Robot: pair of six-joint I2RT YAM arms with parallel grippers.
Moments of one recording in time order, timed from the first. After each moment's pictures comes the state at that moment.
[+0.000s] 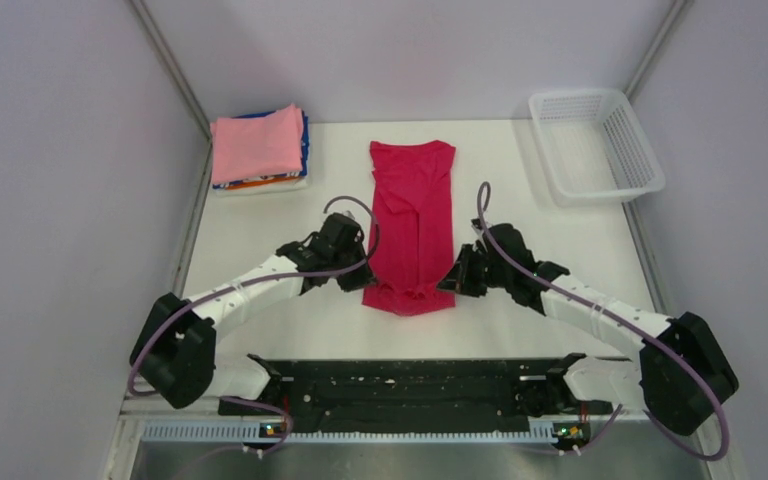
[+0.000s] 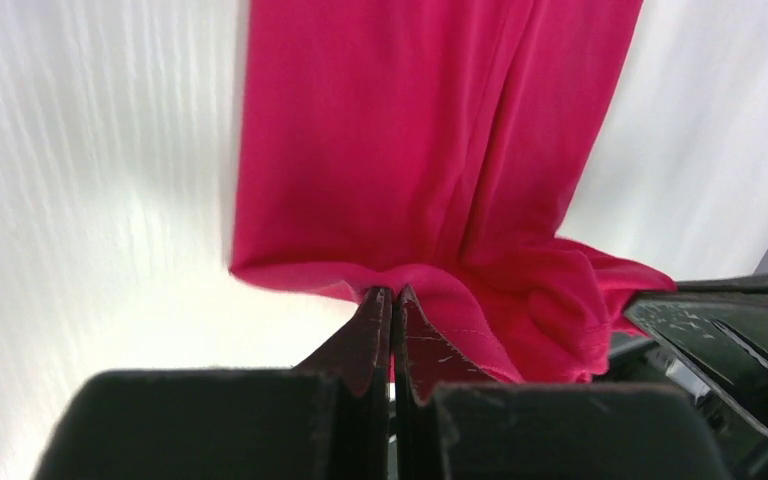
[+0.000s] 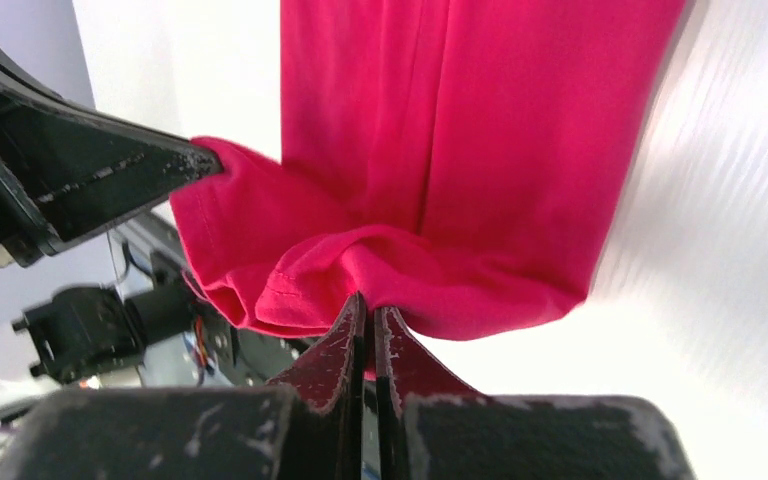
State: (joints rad) left arm -0.66 1.32 0.80 -0.41 0.09 -0.93; right arm 0.62 1.16 0.58 -0.15 -0.30 0.83
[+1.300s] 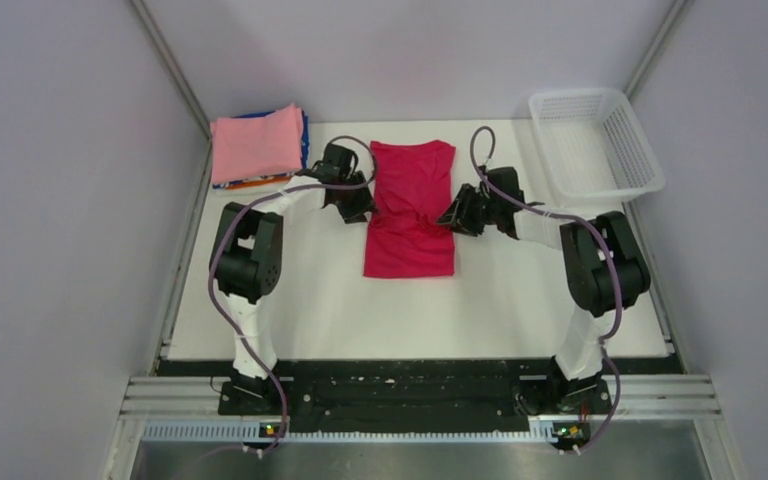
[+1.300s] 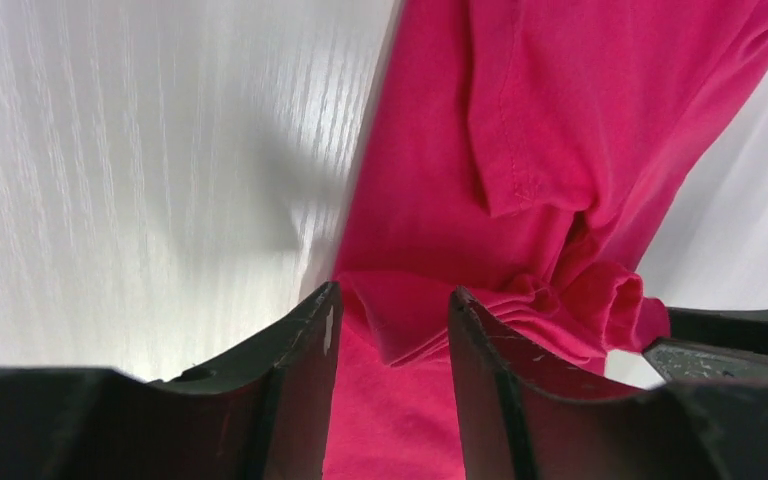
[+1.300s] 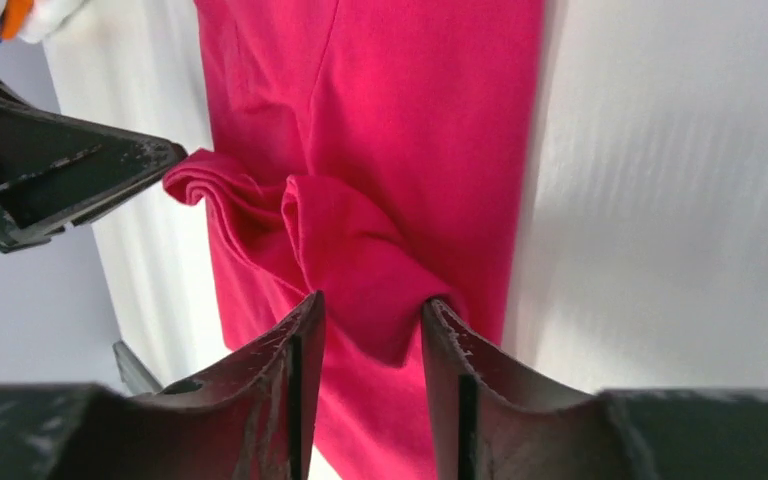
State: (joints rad) left arm -0.34 2.01 1.45 -0.41 0.20 -0.73; right arm 0.29 1.84 1.03 0.07 -0.46 0.70
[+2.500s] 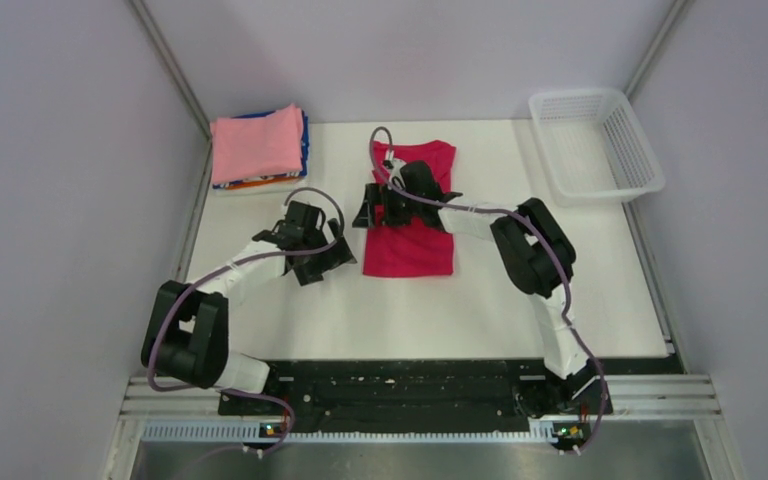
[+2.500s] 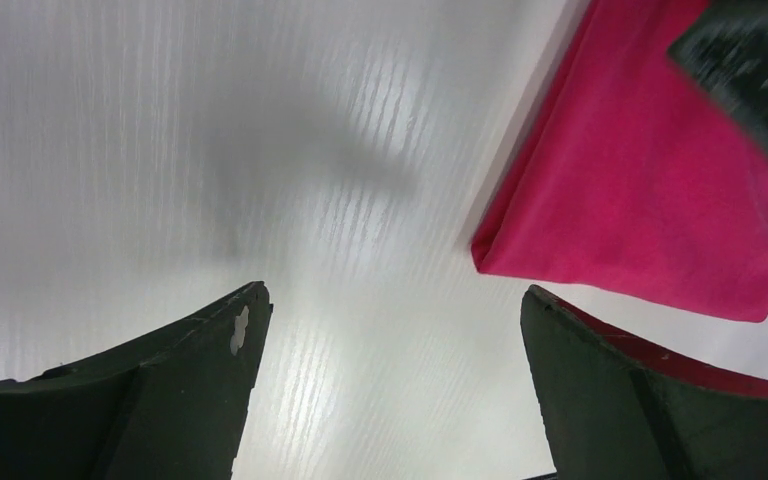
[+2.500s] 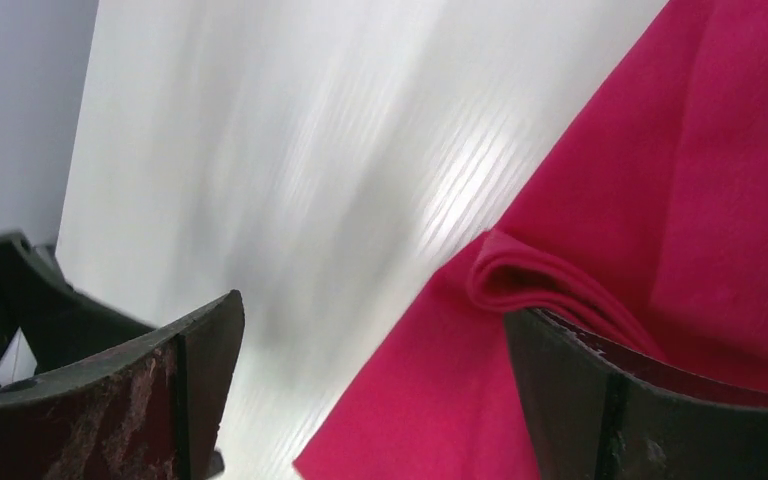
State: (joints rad) left arm -0.32 1.43 0.82 -0.40 0.08 -0.74; right arm 0.64 2.16 1.46 0.11 -0.43 0.52
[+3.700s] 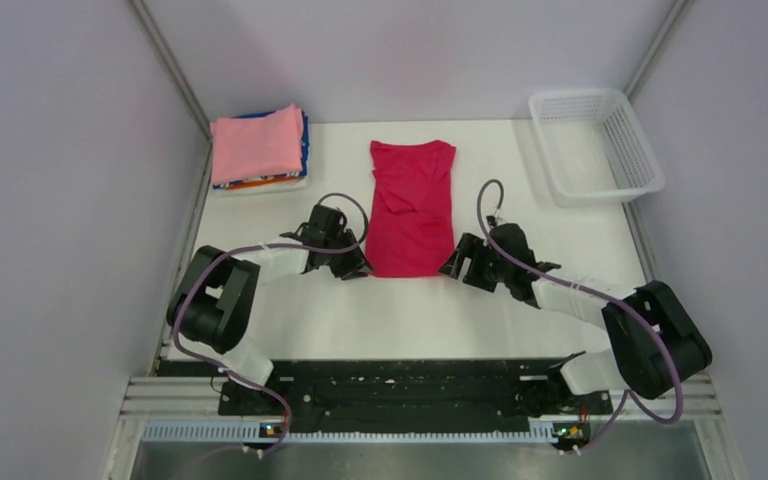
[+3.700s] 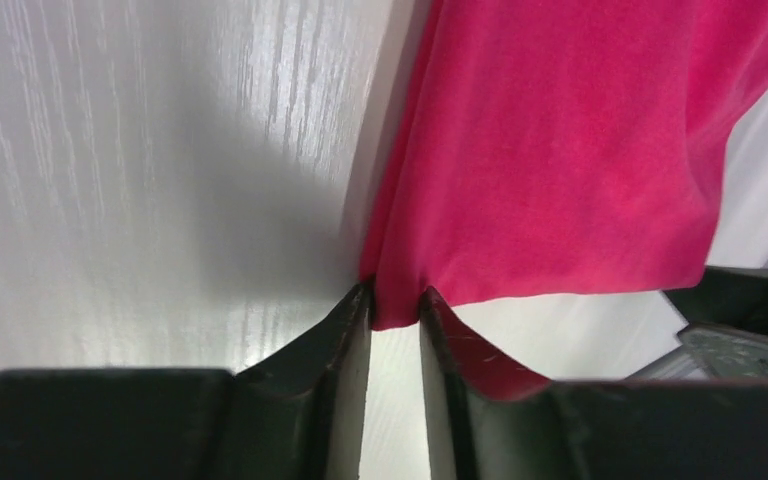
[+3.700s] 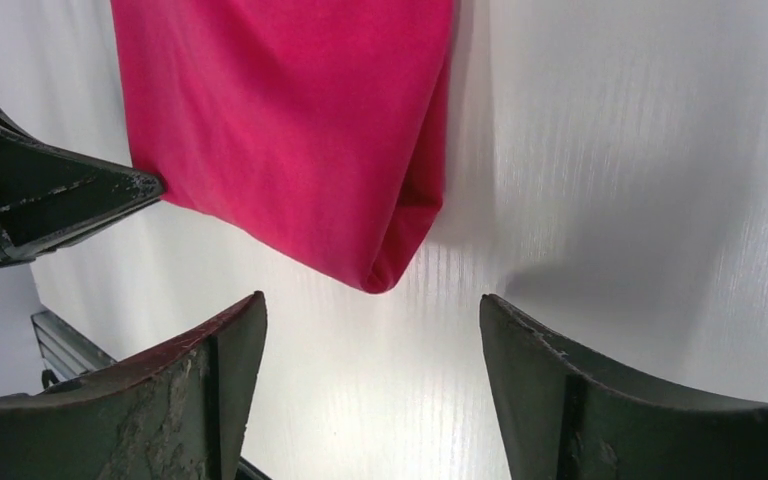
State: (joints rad) left arm -0.40 1.64 0.81 -0.13 0.29 -0.83; right arm 0.47 1.36 0.54 0.10 -0.21 0.75
